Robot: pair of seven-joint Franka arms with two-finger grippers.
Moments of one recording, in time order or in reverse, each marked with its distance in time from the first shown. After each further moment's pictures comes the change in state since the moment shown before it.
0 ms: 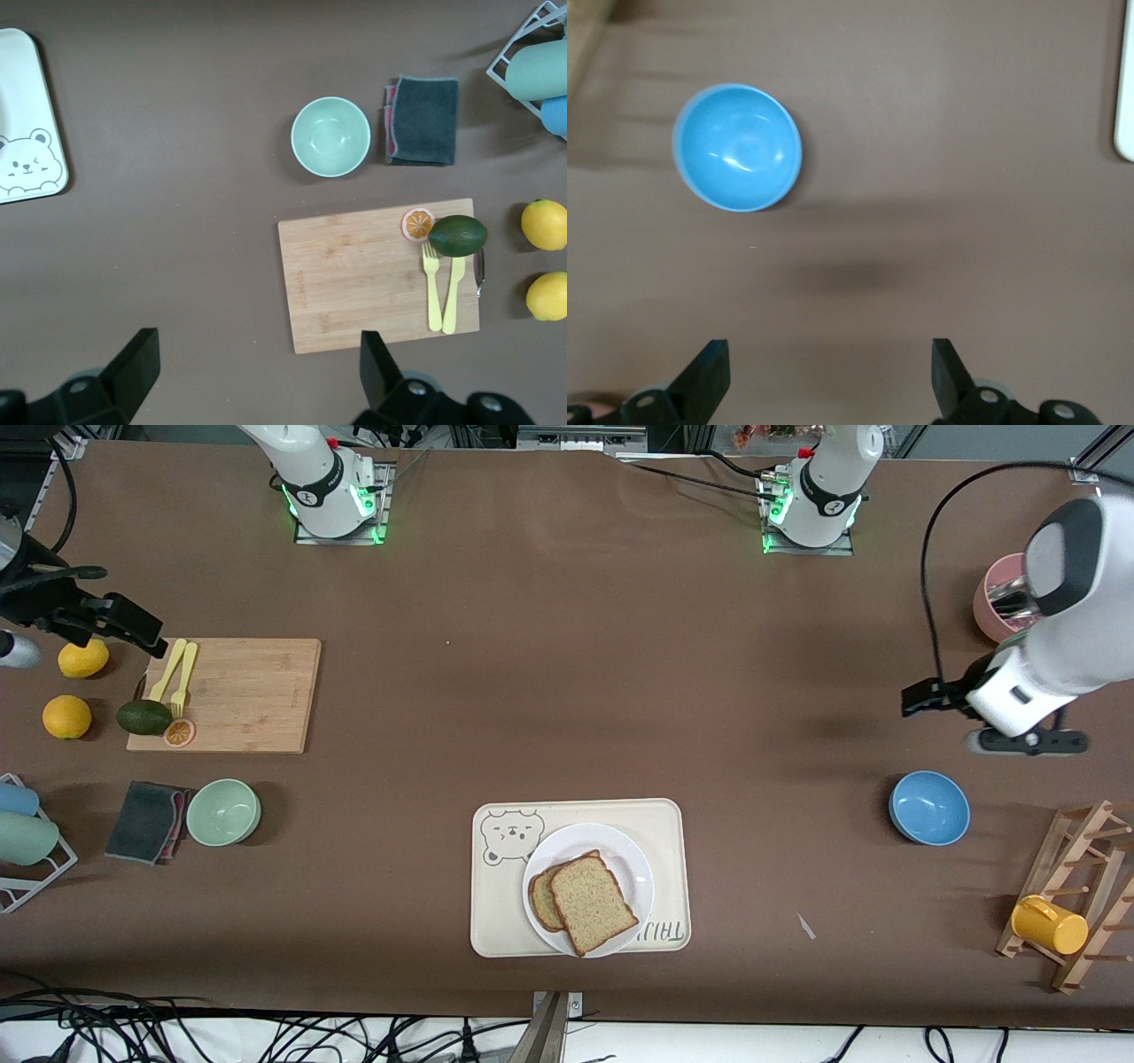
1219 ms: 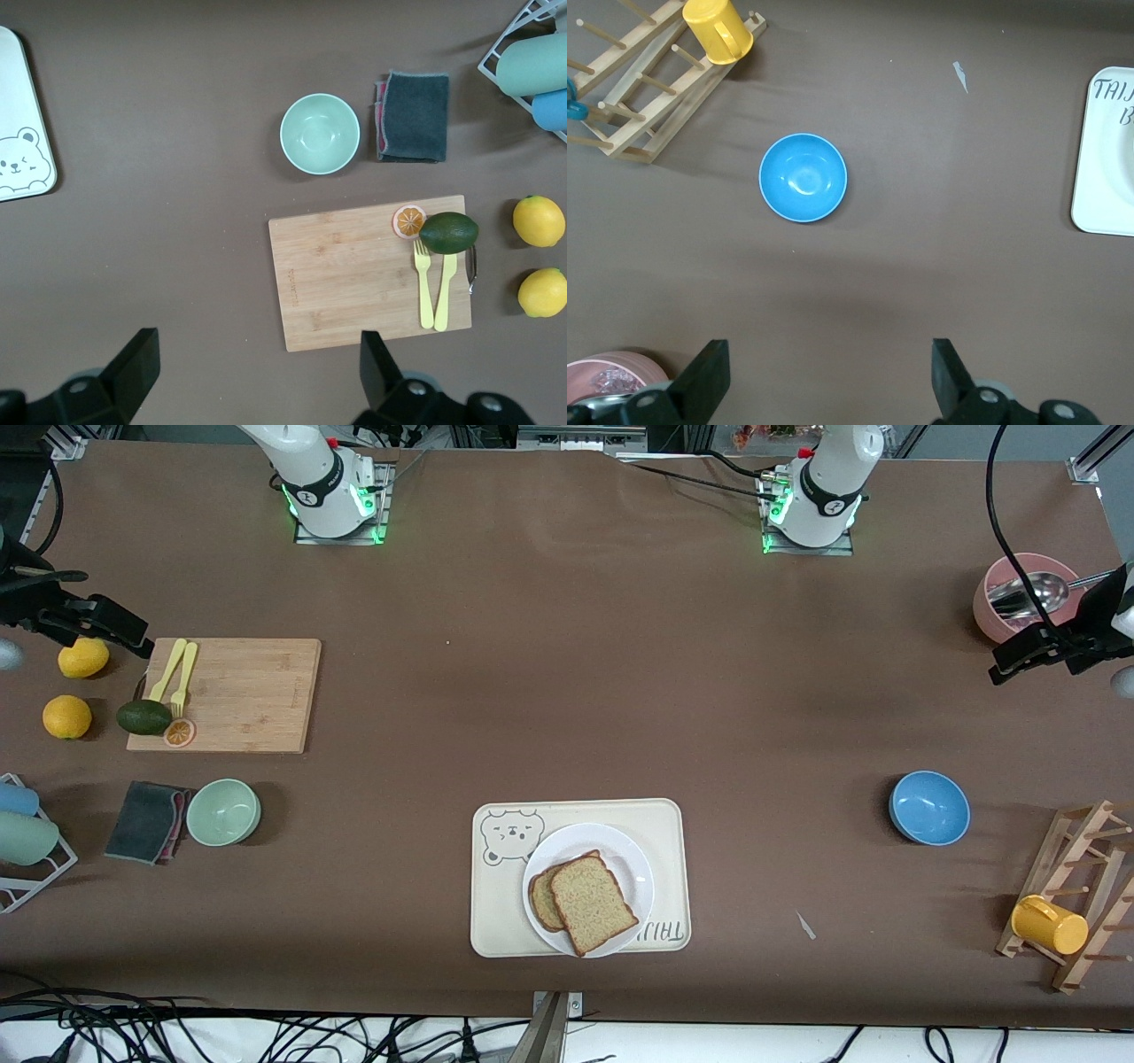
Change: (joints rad) left arm -0.114 -0.086 0.141 0.161 0.001 -0.134 -0.111; right arm -0.001 0.002 -0.013 -0.001 0.000 -0.006 -0.012
